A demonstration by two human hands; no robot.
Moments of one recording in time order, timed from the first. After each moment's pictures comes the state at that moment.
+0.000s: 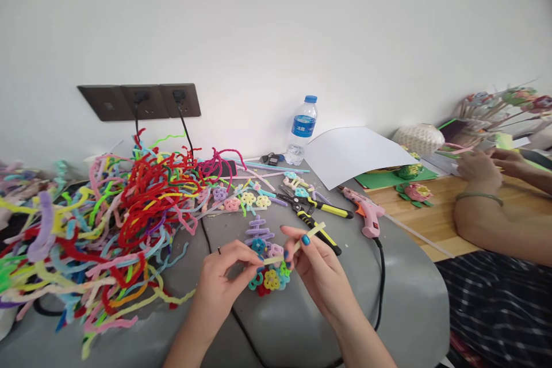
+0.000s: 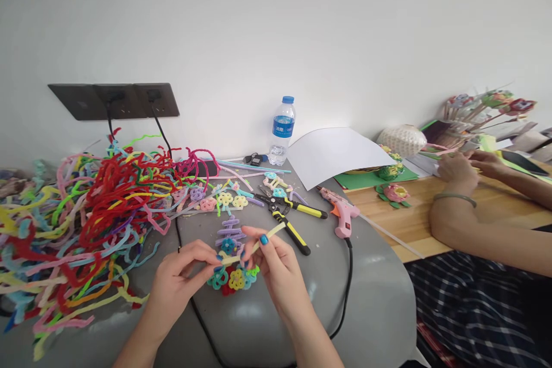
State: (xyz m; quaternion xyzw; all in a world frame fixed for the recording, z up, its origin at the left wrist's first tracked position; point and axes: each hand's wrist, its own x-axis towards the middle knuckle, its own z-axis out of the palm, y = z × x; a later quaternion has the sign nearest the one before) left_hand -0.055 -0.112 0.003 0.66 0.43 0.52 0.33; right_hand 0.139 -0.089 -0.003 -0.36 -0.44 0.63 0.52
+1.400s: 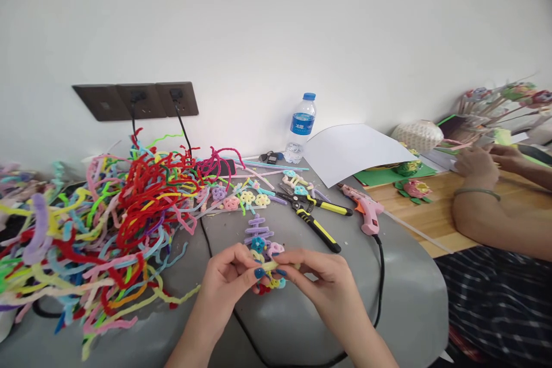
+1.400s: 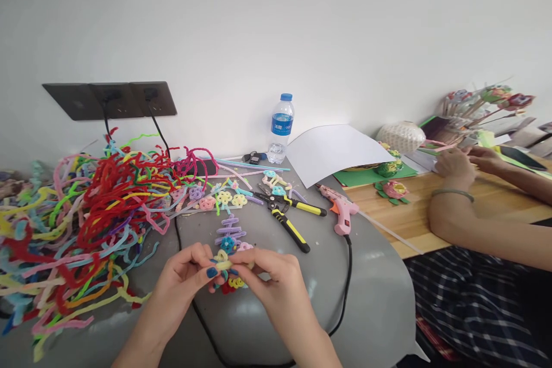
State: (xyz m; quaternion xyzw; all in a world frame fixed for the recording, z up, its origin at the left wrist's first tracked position) left_hand -0.042 -0.119 0.004 0.40 0.41 0.53 0.62; right_hand 0.145 -0.104 0.017 -0.42 -0.68 0.37 0.47
